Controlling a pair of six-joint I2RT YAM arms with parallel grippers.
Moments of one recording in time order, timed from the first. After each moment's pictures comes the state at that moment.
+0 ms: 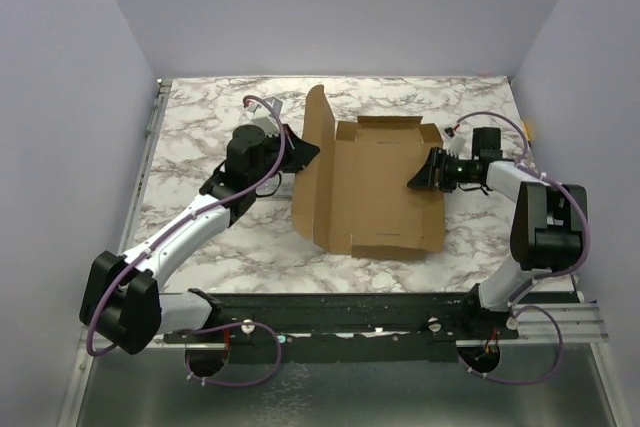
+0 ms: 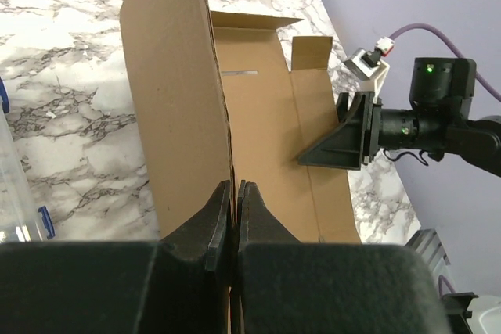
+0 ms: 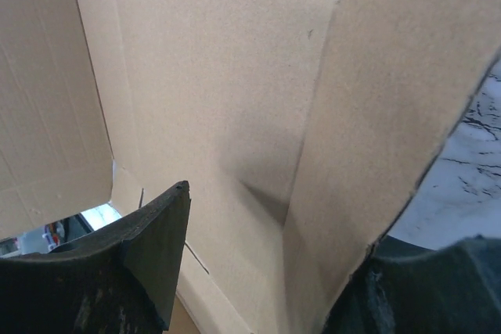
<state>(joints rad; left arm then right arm) -0.50 1.24 0.85 0.17 0.20 -0.63 -0.08 1.69 0.92 -0.24 -0.80 0.10</state>
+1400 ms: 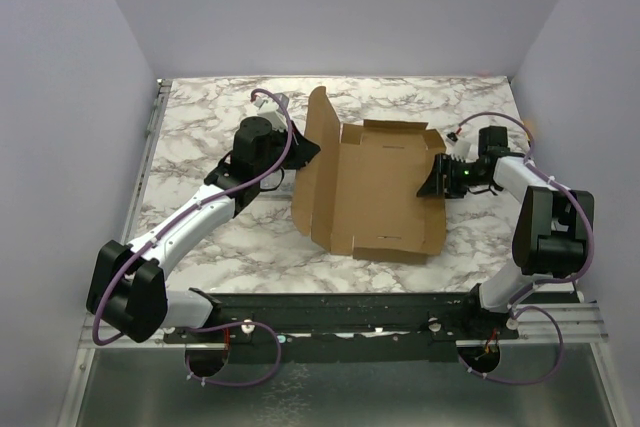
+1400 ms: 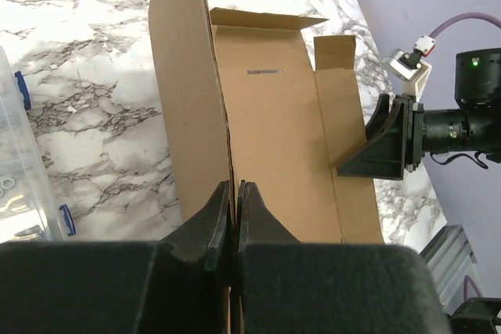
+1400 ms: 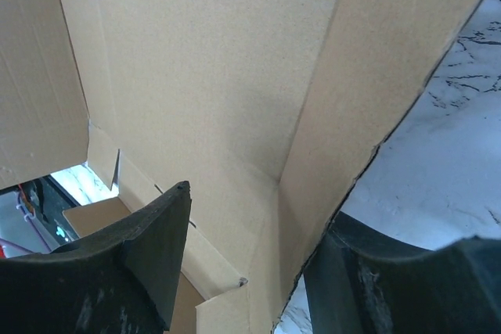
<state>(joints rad) -0.50 1.31 0.94 0.08 0.19 -0.58 -0.12 1.64 0.98 -0.53 -0.72 -0.08</state>
